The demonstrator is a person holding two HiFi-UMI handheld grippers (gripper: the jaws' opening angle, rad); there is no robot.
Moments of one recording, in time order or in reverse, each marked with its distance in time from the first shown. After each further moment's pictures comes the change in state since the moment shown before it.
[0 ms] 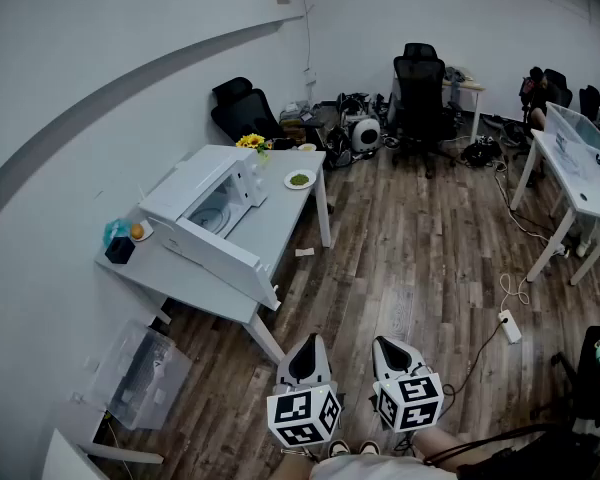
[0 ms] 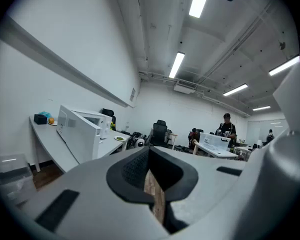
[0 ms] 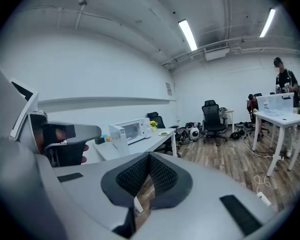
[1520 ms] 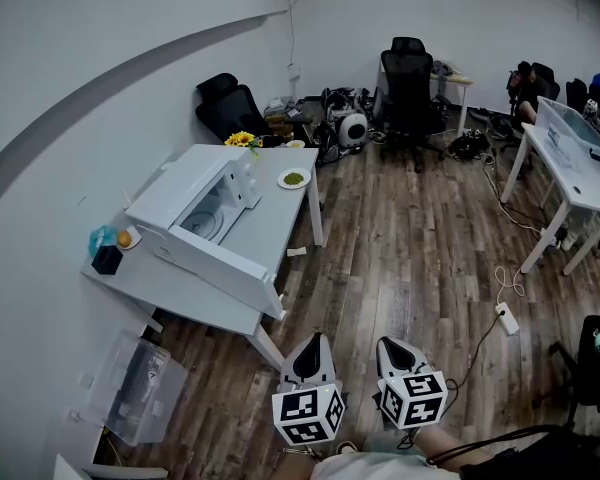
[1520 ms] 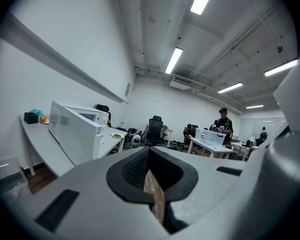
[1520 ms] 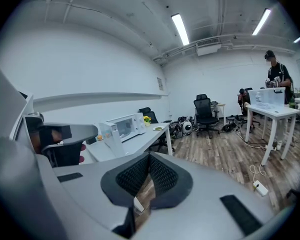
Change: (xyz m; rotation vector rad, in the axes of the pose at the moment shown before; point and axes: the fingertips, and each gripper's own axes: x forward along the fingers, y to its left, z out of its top) left arm 0.035 0.046 -0.003 0.019 0.058 -0.072; right arm 0.048 0.012 -0.012 0.070 0.057 -0.093
